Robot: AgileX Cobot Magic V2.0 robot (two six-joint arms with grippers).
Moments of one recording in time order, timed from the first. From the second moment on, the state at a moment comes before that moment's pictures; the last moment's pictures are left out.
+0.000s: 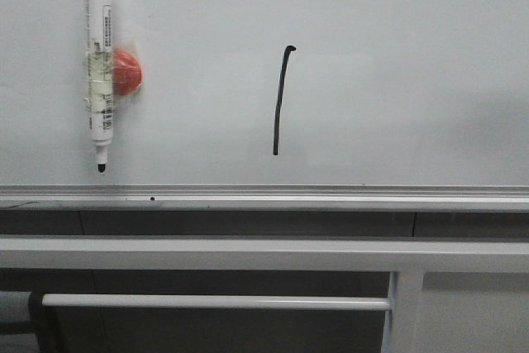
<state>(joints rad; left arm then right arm) -0.54 0.17 -0.32 -1.29 -0.12 1.14 1.01 0.08 -0.01 1.03 -0.36 -1.05</state>
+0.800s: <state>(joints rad) -0.08 0.00 -0.08 -0.24 0.18 0.14 1.01 0.08 -0.01 1.03 -0.36 -1.05</state>
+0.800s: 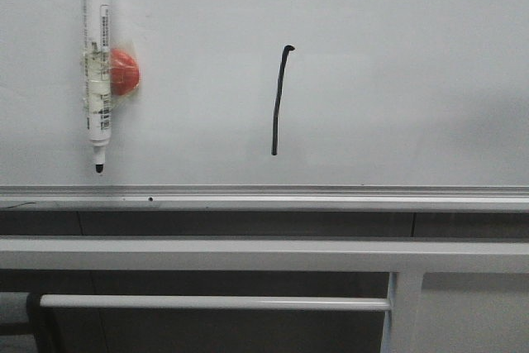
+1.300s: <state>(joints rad) -0.04 0.00 0.01 -0.02 0.33 -0.04 1.01 0.08 -0.01 1.03 -0.36 -1.05</state>
